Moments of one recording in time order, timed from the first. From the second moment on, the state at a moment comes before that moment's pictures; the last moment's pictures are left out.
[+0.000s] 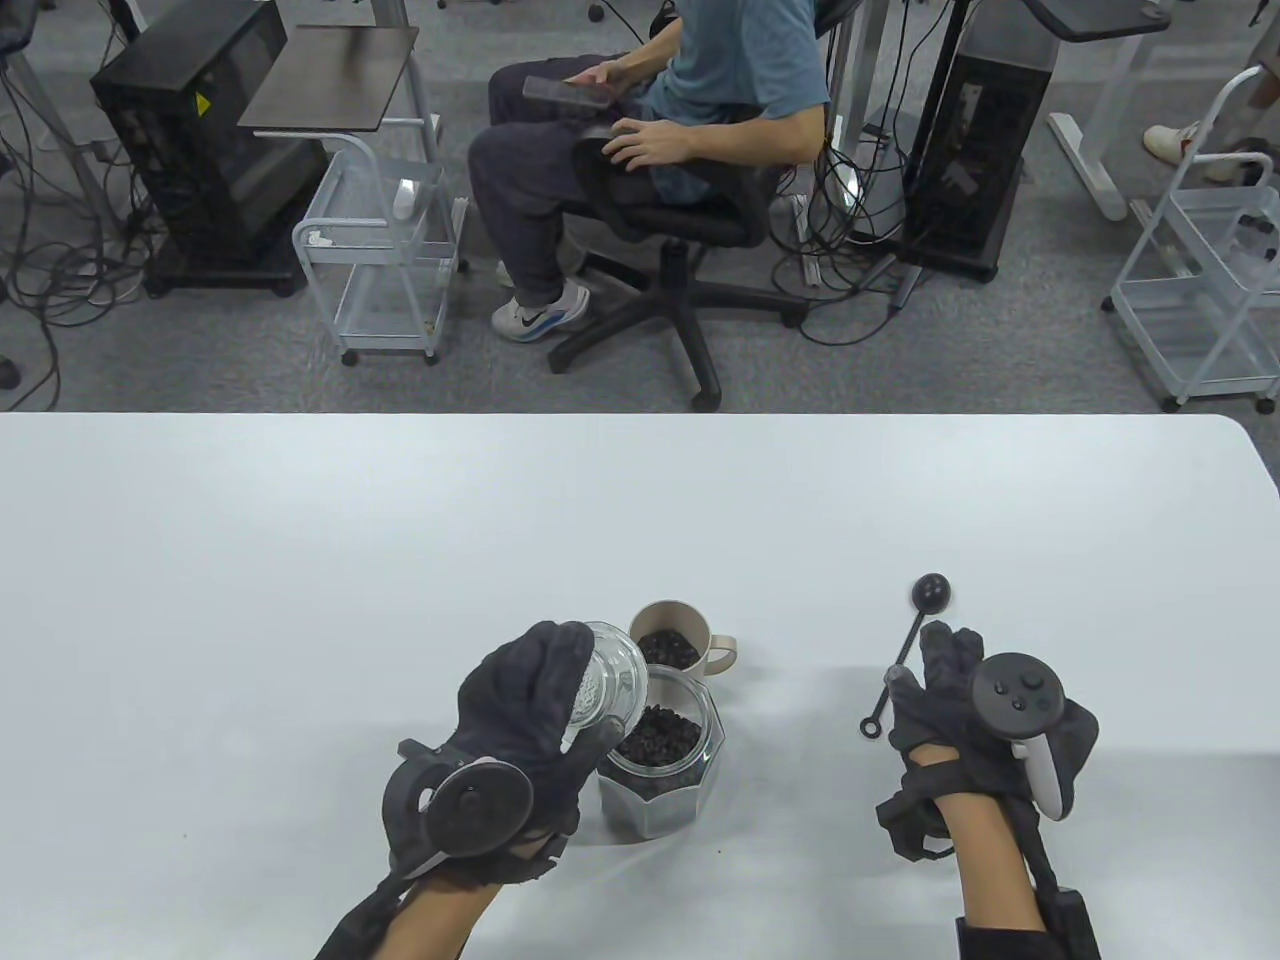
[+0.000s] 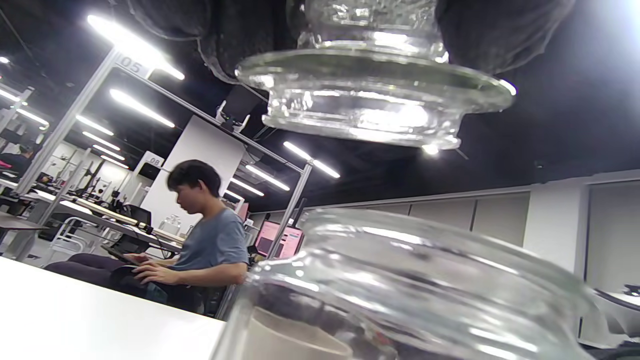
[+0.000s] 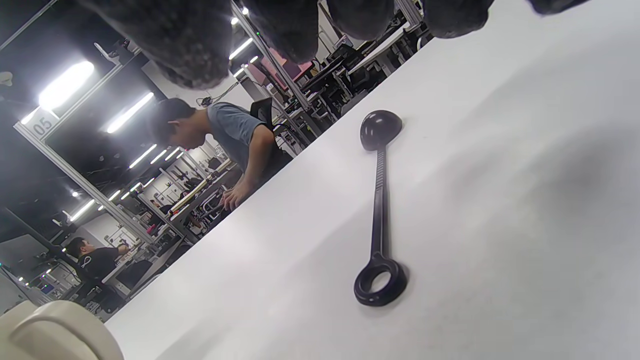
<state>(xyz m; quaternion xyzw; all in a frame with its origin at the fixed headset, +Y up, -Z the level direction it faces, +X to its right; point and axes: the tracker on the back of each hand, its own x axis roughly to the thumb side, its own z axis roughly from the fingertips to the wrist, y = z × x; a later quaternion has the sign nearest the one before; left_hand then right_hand) -0.148 -0.669 -0.245 0.22 -0.22 0.24 0.92 0.264 -0.743 -0.303 -0.13 -0.02 0.92 0.37</state>
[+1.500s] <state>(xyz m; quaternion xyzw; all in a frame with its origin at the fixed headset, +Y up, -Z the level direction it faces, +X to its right) -0.103 -0.684 -0.254 0.14 -0.28 0.18 0.93 0.262 -0.743 -0.304 -0.12 -0.01 0.92 0.37</state>
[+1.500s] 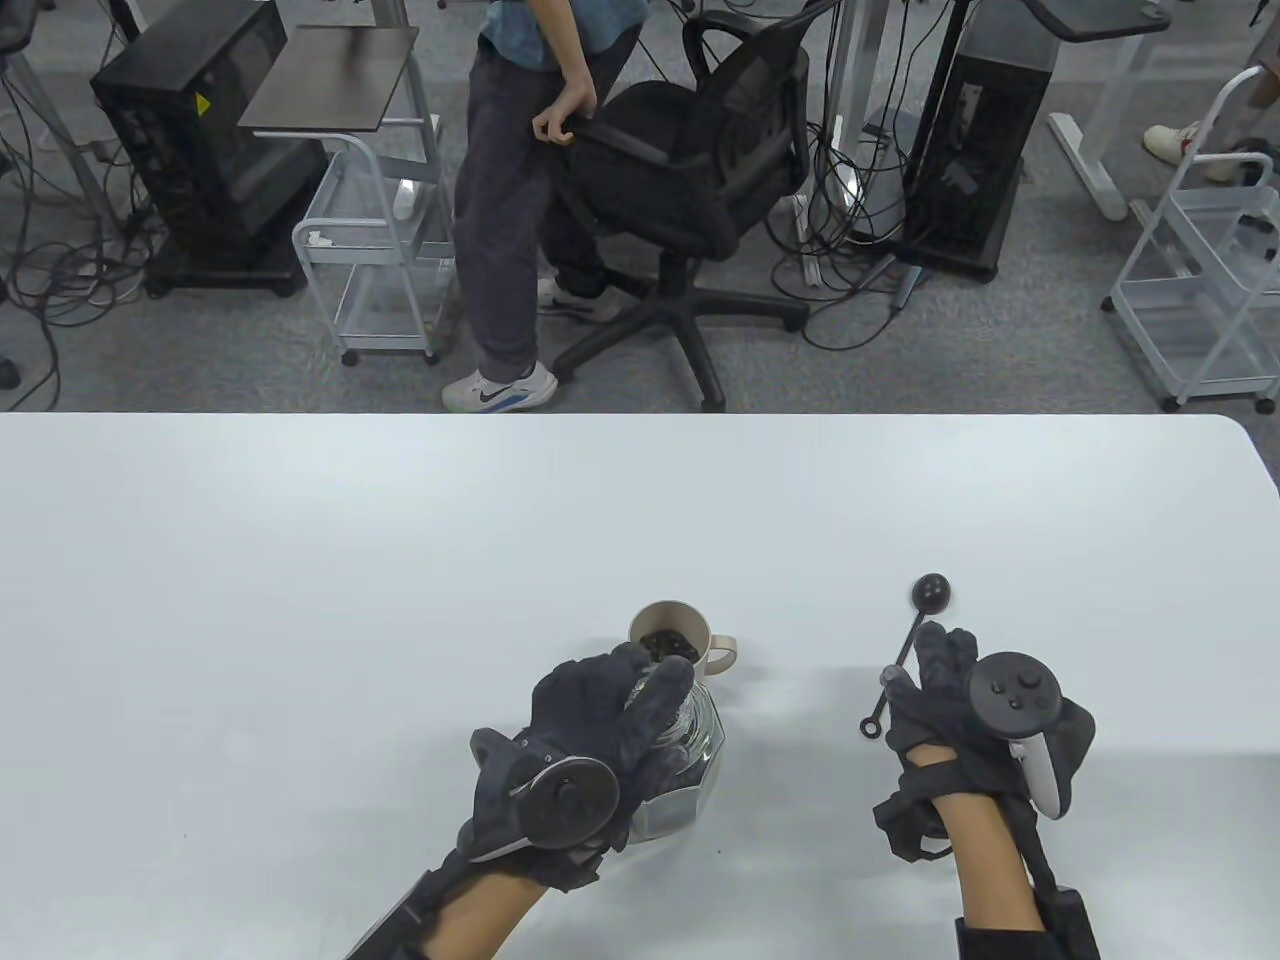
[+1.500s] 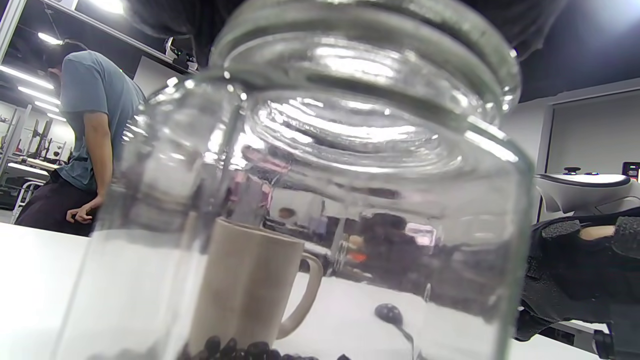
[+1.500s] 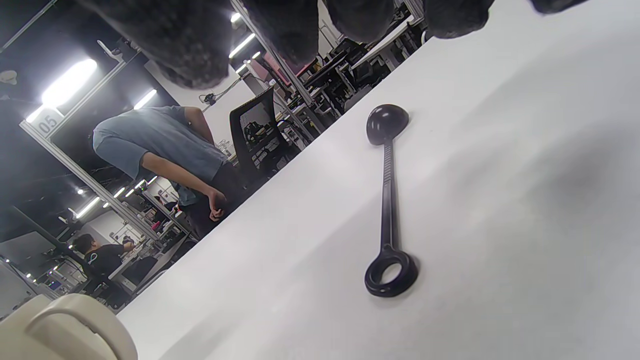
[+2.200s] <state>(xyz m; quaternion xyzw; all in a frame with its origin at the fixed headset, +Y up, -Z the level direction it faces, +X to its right) -0.146 -0.663 -0.246 0.19 -0.25 0.23 0.92 0.257 -0.743 -0.303 -0.12 -0.01 0.93 0.35</state>
